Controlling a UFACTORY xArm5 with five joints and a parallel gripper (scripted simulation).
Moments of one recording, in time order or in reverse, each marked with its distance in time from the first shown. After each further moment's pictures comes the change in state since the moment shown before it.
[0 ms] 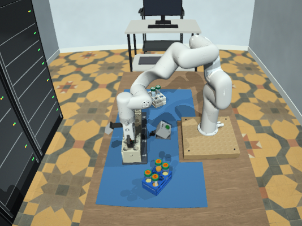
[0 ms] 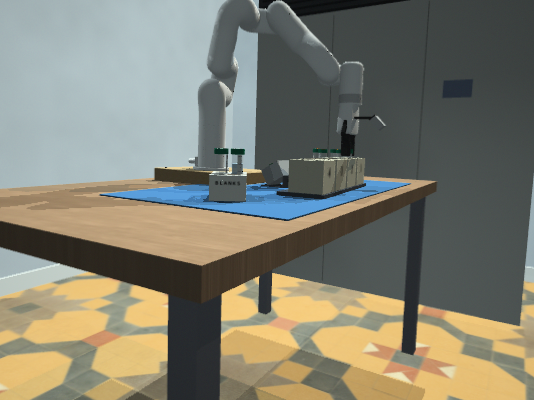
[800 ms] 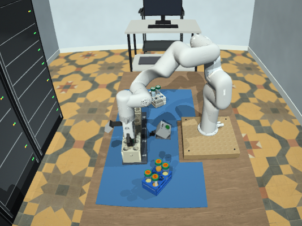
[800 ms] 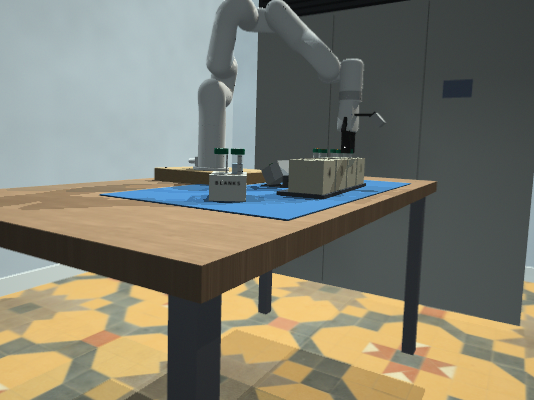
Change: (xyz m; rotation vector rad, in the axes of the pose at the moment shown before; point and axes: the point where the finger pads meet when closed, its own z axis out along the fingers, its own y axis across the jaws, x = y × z) arm 0.000 0.000 -0.010 0.000 0.000 0.000
